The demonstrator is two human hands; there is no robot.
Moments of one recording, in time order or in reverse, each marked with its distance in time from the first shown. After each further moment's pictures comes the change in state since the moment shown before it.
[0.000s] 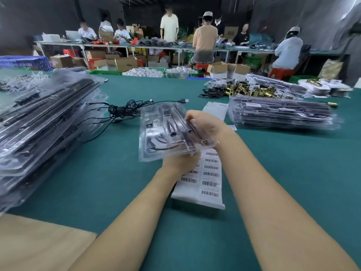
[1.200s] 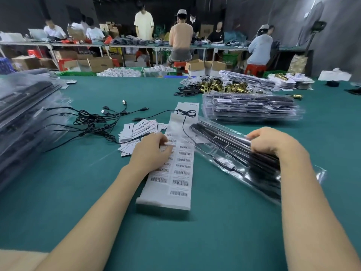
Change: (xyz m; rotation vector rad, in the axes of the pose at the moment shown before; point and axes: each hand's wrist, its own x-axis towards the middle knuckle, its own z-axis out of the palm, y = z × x) left_hand 0.016 -0.003 -0.016 0.010 -0.106 0.026; right_hand -0.078 0.080 -0.187 -0.801 0.460 0.364
